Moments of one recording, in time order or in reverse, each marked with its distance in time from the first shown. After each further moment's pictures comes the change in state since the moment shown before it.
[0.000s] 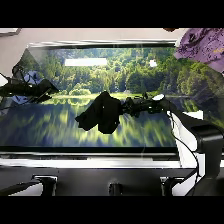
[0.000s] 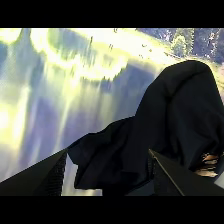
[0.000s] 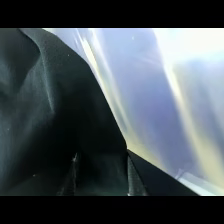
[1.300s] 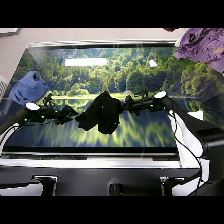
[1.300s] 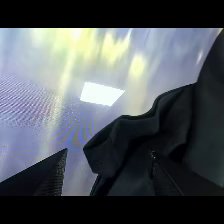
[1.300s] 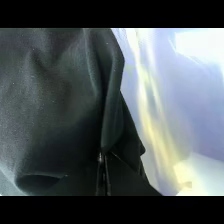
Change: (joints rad) left arm -0.029 -0.158 -0.457 -0.389 0.315 0.359; right arm 0.007 0.079 -0.002 -0.012 0.048 -0.044
